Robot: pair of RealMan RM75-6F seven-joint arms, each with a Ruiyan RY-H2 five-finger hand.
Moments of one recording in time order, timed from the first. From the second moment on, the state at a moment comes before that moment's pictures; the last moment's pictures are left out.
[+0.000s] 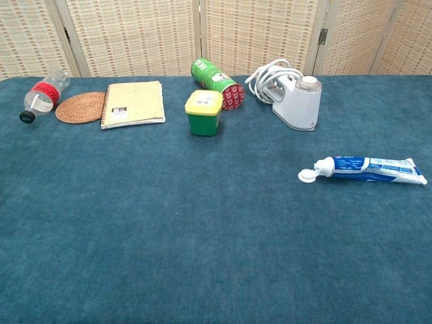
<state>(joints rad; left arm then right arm) -0.14 -1.28 -0.09 -1.69 1.43 1.51 0.38 0.12 -1.10 0.04 -1.69 -1.57 1.47 0.03</state>
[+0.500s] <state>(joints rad) -0.13 -1.28 -0.08 -1.70 1.44 1.52 0.38 0.12 -1.10 0.03 -1.69 -1.59 1.47 0.04</state>
